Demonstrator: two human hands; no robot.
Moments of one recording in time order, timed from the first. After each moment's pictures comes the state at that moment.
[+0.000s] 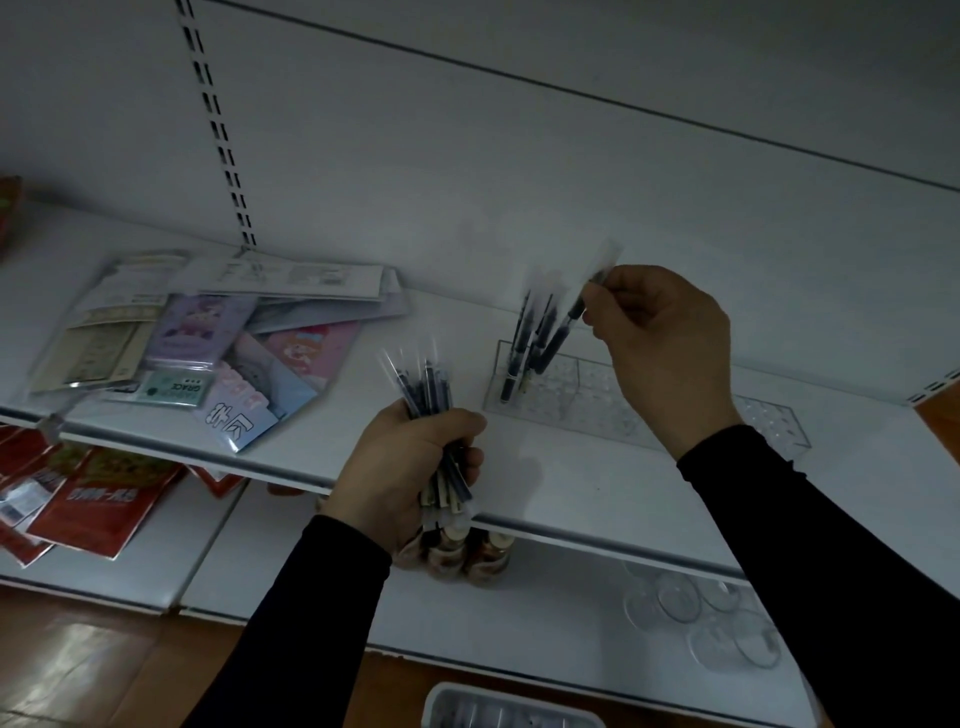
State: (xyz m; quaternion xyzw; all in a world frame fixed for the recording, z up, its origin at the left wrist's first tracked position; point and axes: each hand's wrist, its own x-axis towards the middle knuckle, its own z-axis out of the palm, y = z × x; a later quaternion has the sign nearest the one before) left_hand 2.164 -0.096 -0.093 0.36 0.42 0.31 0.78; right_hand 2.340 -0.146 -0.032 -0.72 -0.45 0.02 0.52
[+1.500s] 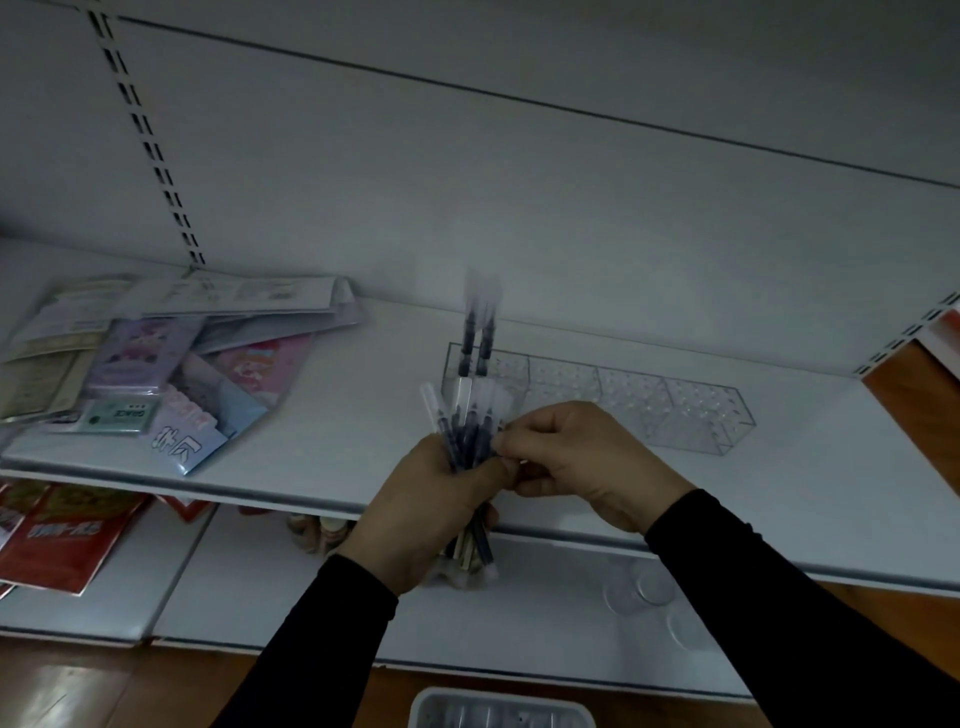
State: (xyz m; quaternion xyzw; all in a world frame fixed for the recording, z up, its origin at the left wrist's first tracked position) left_hand 2.186 -0.137 -0.092 0.59 0.33 0.22 0.71; right_hand 2.321 -0.192 -0.056 -0.71 -0.31 0.47 0.42
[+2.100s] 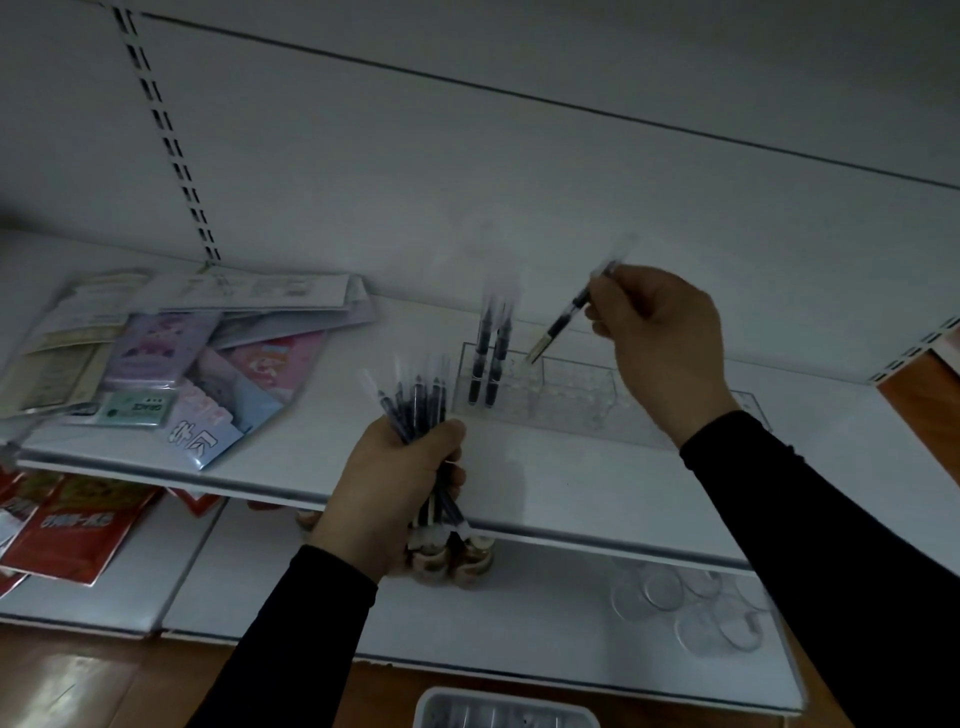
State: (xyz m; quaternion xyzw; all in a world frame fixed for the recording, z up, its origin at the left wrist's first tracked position) left_hand 2.171 -0.113 -0.099 0.48 0.42 0.31 0.70; right_hand 2.365 -0.161 -0.024 -0.75 -0.40 0.04 0.52
